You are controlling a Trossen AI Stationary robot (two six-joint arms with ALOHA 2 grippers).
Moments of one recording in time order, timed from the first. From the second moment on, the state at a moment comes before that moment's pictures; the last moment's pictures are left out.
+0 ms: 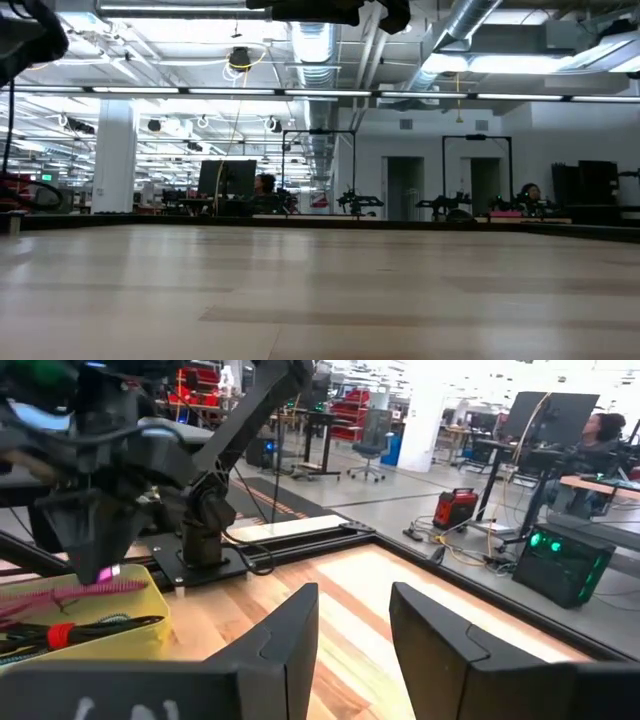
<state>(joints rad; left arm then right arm) -1.26 0.75 0.48 -0.76 -0.58 -1.87 0.51 2.08 1.35 0.66 1.21 0.00</state>
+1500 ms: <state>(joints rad) -1.18 0.82 0.59 -0.53 -1.08 -0.90 0.54 1.97 1.35 -0.62 0.42 1.23</state>
